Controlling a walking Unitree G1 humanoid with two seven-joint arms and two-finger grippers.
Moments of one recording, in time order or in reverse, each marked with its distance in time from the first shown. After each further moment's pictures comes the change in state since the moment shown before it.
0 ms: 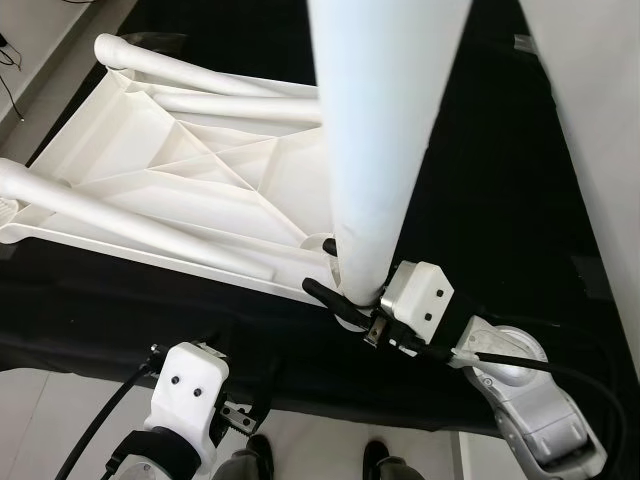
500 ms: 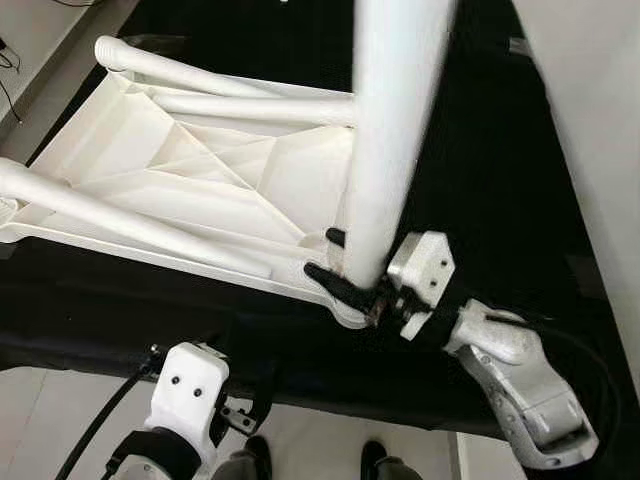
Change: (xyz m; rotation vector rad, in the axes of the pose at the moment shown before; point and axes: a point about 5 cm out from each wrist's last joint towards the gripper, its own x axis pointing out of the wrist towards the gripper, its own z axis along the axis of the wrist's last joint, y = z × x) left arm 0.000 0.000 0.000 0.000 -0.001 0.001; right arm 0.007 -0.011 -0.003 0.273 -0.016 -0.076
